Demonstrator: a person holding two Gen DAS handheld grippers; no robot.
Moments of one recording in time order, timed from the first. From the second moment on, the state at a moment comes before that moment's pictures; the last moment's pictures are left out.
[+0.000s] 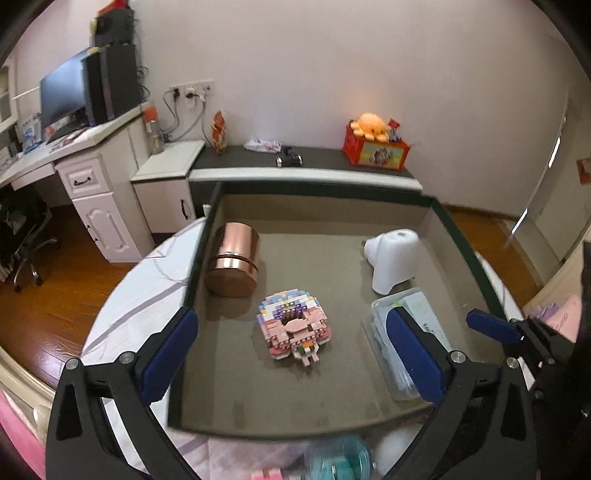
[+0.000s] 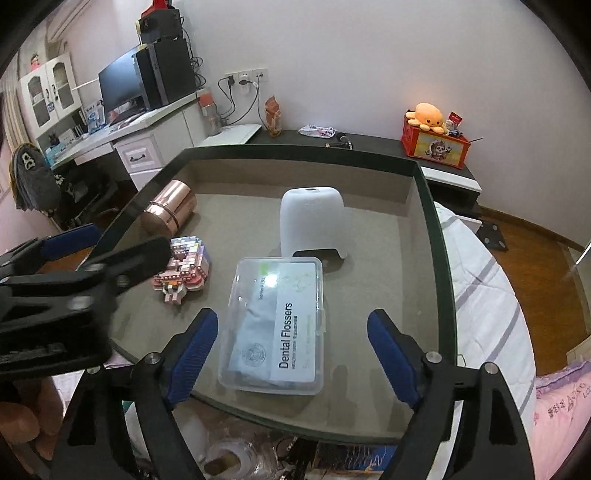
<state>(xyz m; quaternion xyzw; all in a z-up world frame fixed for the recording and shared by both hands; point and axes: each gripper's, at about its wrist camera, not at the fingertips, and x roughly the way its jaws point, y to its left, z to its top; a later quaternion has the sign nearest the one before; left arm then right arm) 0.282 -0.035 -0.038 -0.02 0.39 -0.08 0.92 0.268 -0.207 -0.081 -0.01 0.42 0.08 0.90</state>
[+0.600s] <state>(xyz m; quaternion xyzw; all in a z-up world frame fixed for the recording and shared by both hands) 0.139 -0.004 0.025 -0.03 0.30 -0.05 0.95 0.132 -0.236 -0.011 0.03 0.33 0.06 0.94</state>
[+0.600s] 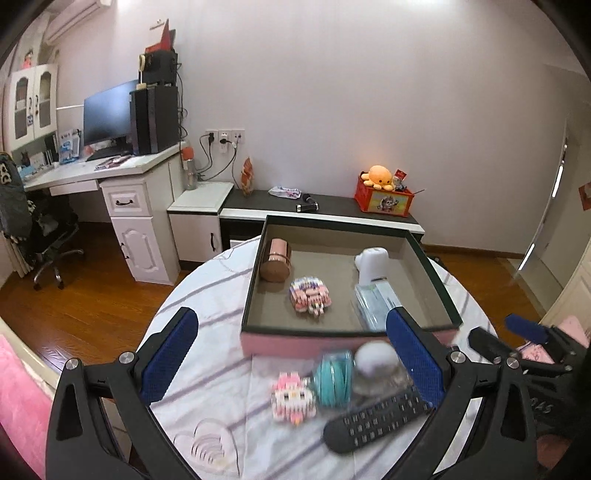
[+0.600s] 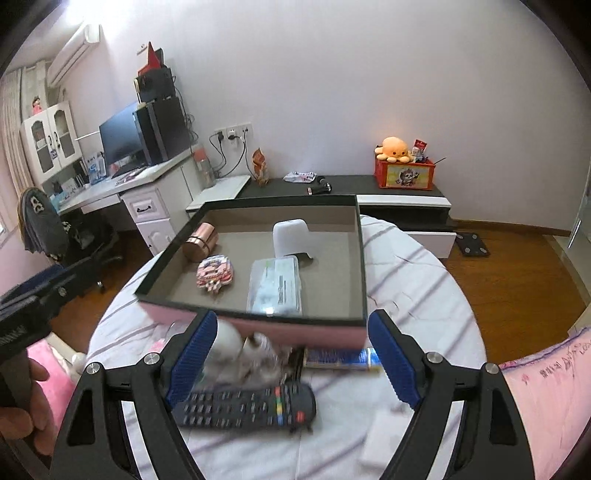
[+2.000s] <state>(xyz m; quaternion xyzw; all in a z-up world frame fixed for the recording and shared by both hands) 0.008 -0.010 0.011 -0.02 0.28 -0.04 0.96 0.001 -0.239 0.006 0.03 0.29 0.04 0.96</state>
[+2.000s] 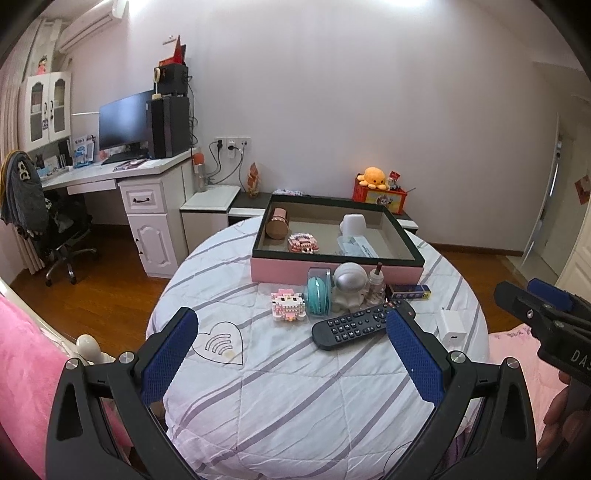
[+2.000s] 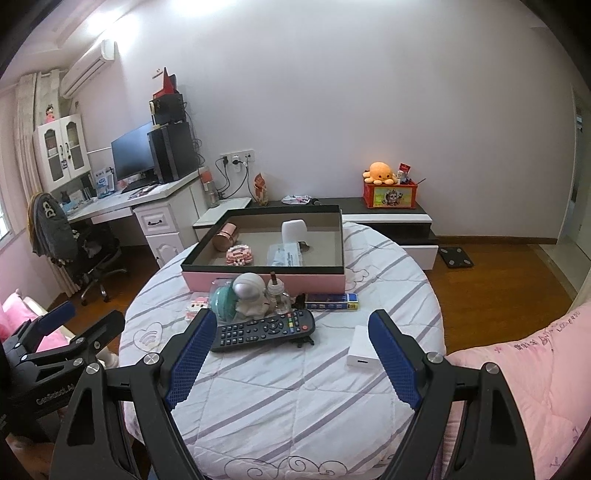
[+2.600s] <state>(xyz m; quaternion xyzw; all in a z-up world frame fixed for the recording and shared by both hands) 0.047 -0.029 -0.044 0.00 0.34 -0.05 0.94 0.053 -0.278 -0.090 0.05 0.39 -0.02 0.92</state>
